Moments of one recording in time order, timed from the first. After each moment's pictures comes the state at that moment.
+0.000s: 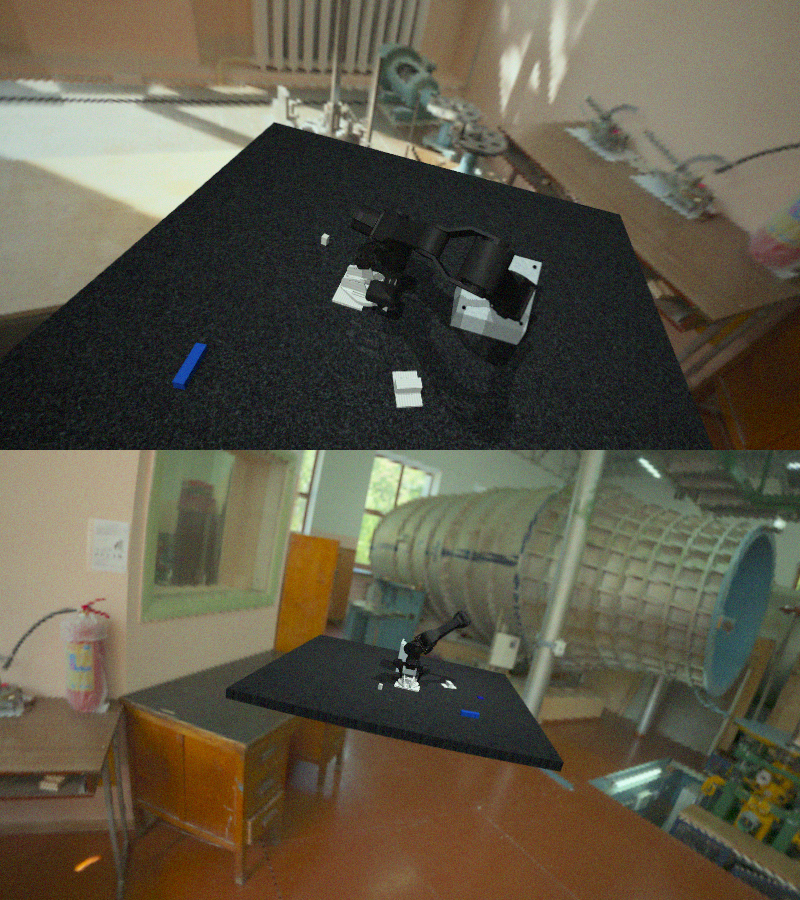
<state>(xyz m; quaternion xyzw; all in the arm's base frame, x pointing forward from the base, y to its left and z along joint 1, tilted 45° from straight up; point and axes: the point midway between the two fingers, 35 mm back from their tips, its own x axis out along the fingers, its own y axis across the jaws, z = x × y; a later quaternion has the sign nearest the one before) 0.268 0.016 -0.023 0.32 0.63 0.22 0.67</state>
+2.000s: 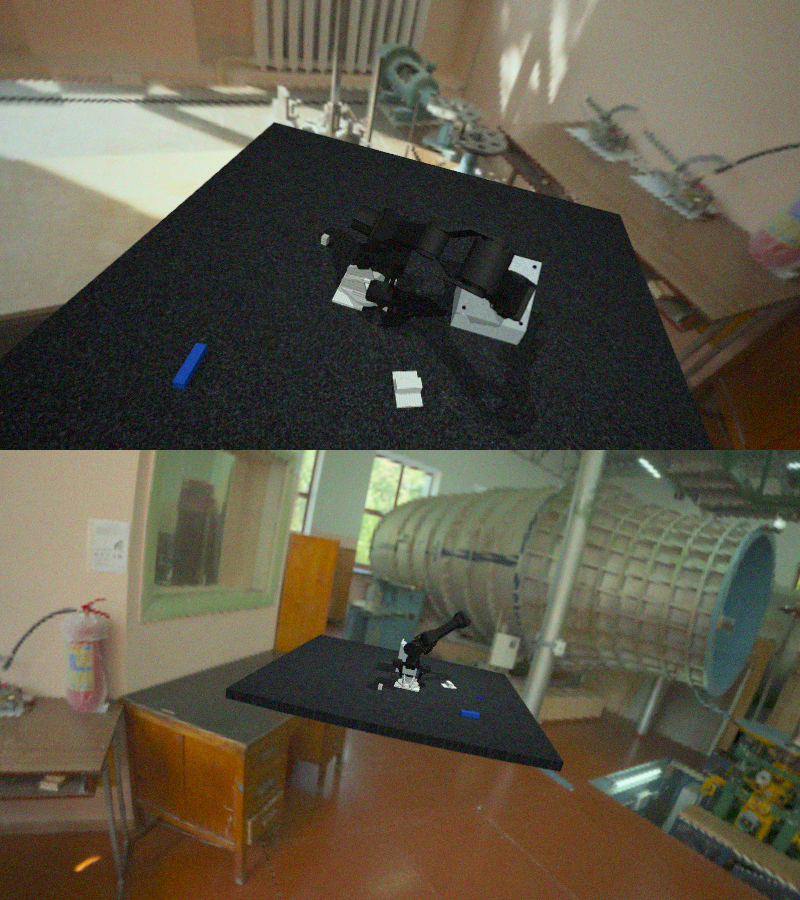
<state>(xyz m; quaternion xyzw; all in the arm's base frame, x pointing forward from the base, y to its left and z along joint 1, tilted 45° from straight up) 0.268 0.016 -0.024 0.32 0.63 0.22 0.67</state>
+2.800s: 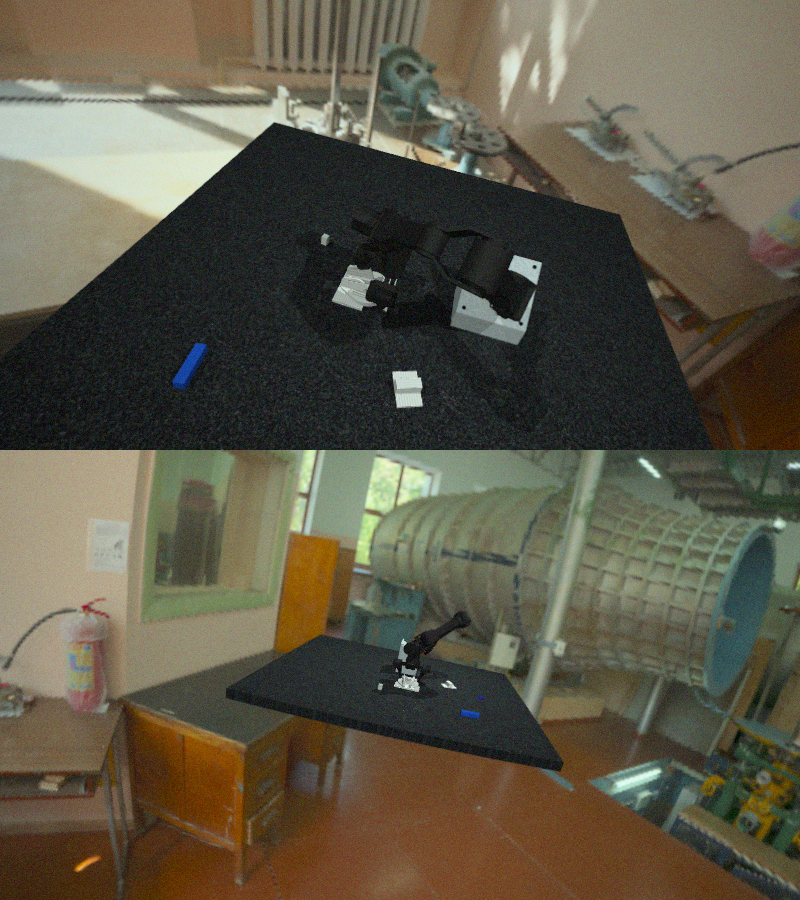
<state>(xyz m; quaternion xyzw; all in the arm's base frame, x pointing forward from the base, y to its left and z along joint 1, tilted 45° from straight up) 0.268 0.016 -0.024 0.32 0.63 0.22 0.67</state>
